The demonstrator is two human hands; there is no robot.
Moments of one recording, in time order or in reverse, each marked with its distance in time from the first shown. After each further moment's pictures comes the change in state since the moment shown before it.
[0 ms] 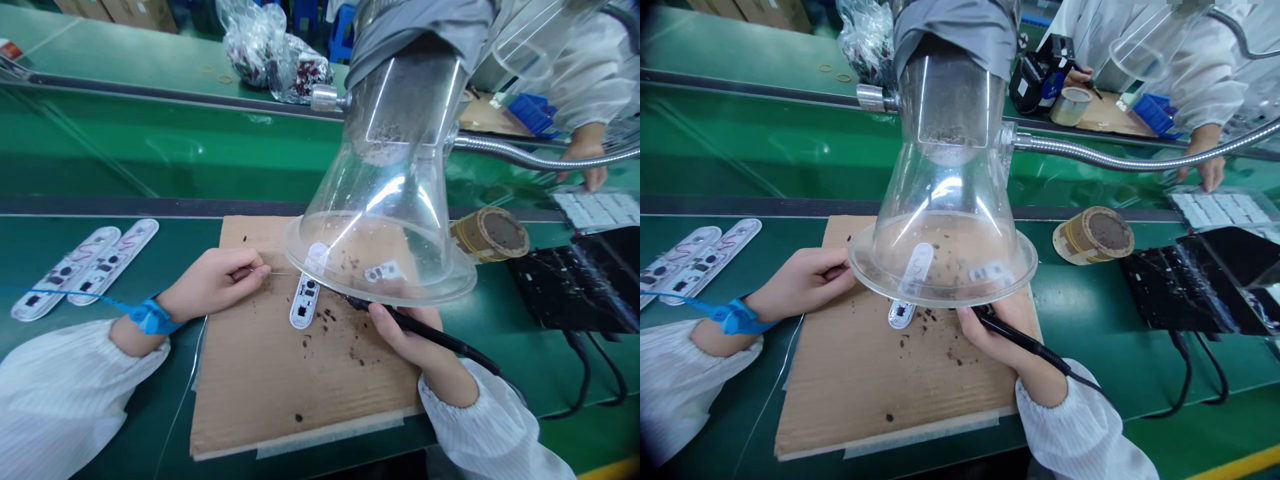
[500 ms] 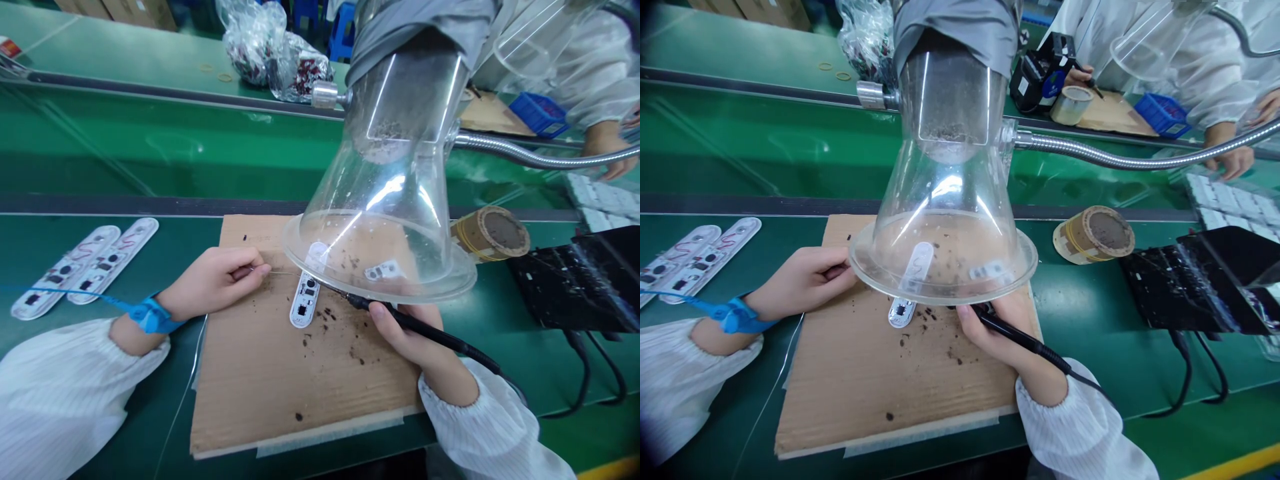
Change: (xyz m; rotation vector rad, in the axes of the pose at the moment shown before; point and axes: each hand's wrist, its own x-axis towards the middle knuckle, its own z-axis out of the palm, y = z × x) left_hand -0.002 -0.003 0.000 0.019 -0.015 0.014; right_hand 0.003 0.000 -0.002 0.004 -0.026 0.012
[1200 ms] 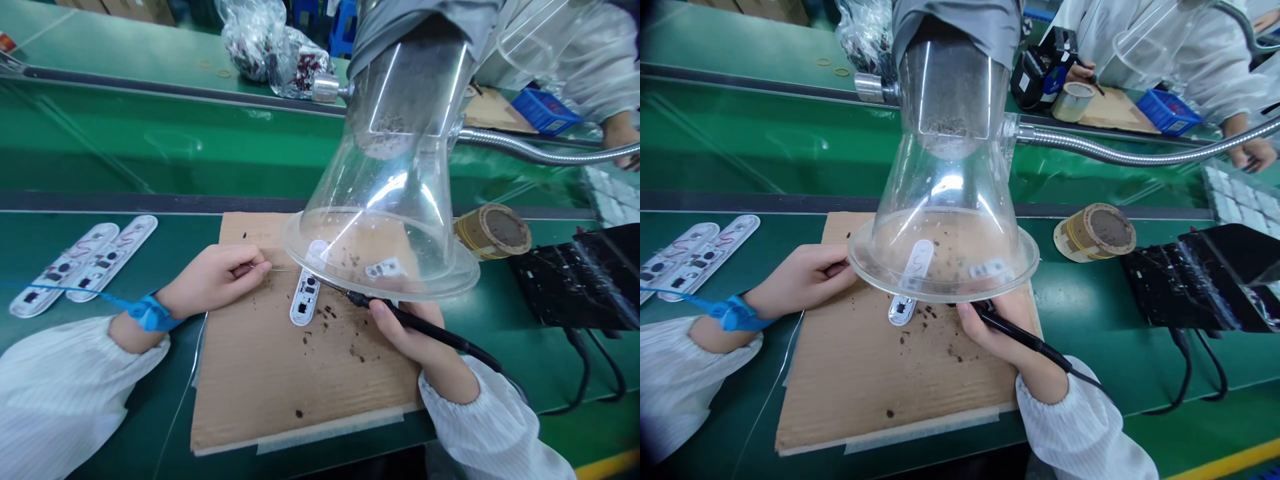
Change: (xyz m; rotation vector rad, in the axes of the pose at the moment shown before) left_hand 0.001 0.001 -0.001 -0.002 -0.040 -0.036; right_hand 0.005 -0.003 -0.001 0.024 -0.016 -0.029
